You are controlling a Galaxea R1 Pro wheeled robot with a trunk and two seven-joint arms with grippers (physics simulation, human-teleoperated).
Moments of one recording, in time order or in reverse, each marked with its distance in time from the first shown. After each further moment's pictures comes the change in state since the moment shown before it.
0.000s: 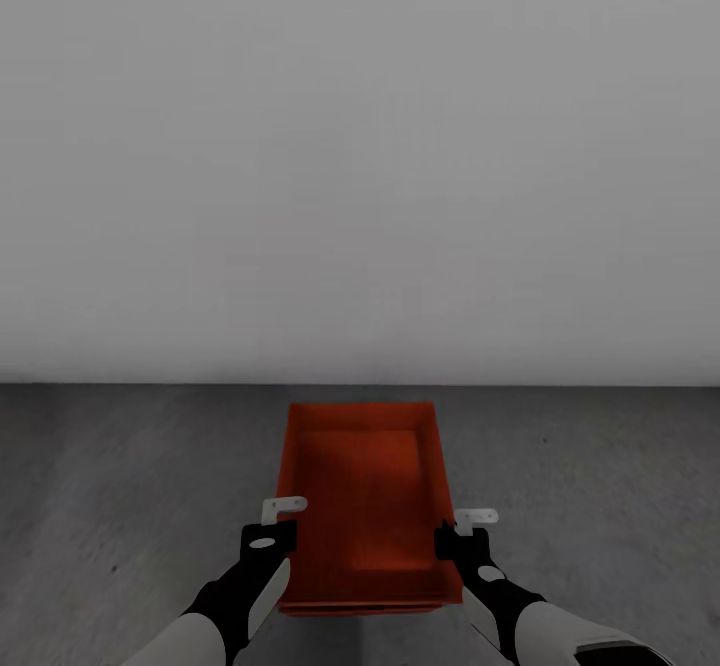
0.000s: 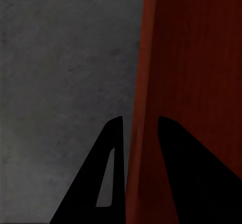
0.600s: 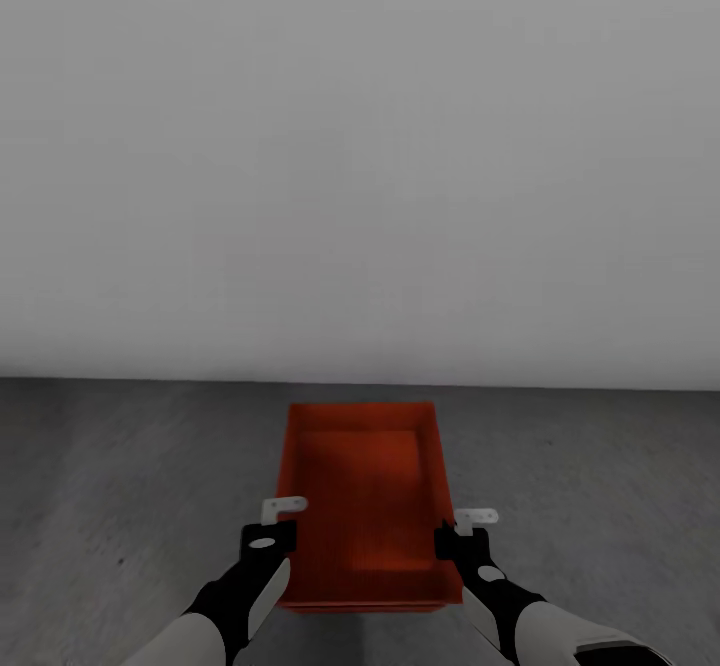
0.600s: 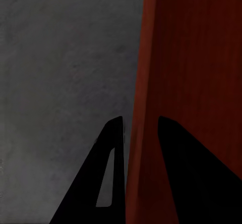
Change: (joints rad) left arm 0.000 0.000 0.000 0.000 0.000 0.000 0.000; right arm 0.000 0.000 0.000 0.000 0.000 0.000 0.000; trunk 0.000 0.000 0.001
